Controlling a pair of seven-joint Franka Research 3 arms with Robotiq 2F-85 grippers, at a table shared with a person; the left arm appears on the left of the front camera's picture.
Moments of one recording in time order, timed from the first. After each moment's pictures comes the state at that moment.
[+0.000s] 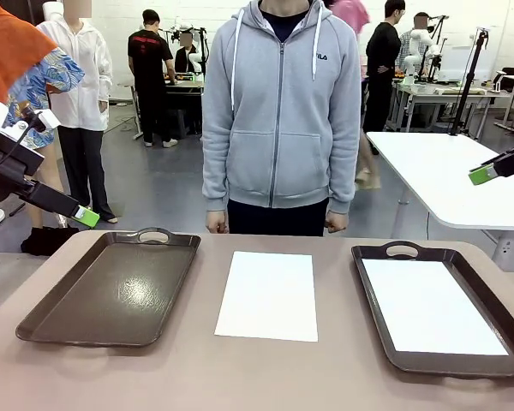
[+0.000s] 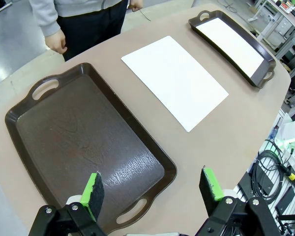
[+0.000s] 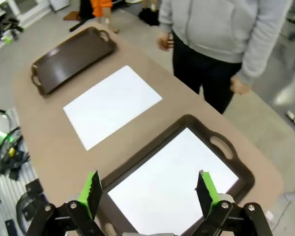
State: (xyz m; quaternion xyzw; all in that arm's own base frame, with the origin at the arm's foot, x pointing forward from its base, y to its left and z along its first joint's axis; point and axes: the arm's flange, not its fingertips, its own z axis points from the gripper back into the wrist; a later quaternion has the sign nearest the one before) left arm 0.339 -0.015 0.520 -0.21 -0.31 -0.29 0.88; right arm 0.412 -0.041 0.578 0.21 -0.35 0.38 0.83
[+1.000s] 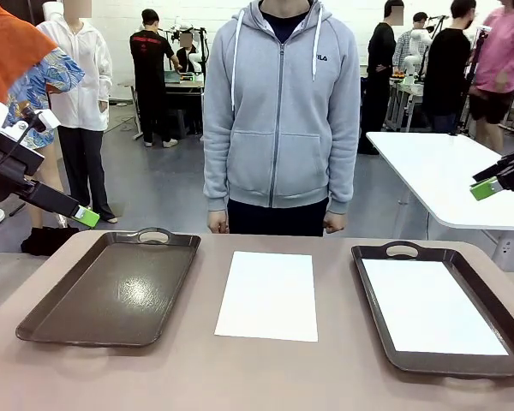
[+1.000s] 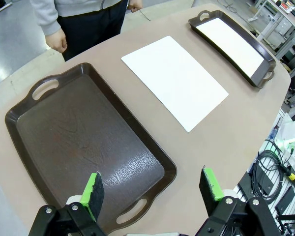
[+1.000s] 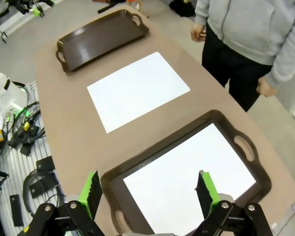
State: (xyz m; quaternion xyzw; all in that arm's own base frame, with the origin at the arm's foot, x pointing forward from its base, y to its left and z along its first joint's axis) left arm 0.339 -0.015 0.520 -0.21 -0.31 -0.29 0.88; right arm 0.402 -0.032 0.568 0.23 -0.31 0.44 0.81
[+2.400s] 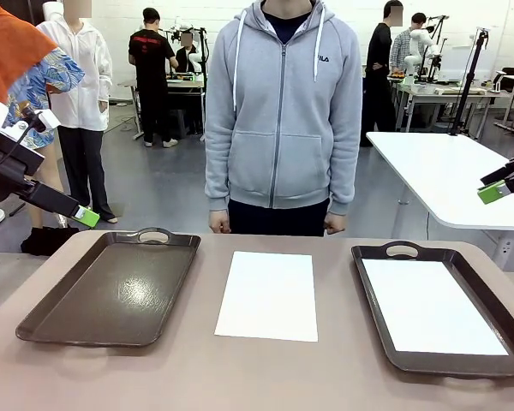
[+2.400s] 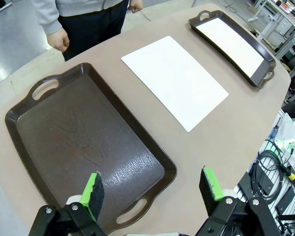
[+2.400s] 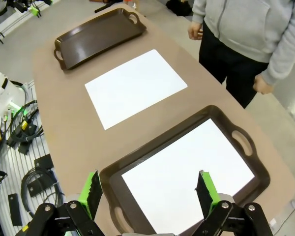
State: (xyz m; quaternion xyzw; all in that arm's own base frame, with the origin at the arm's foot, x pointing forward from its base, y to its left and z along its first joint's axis) left arm 0.339 -0.015 0.520 -0.21 -0.31 -0.29 0.88; right arm 0.396 -0.041 0.566 0.23 -0.31 0.44 0.81
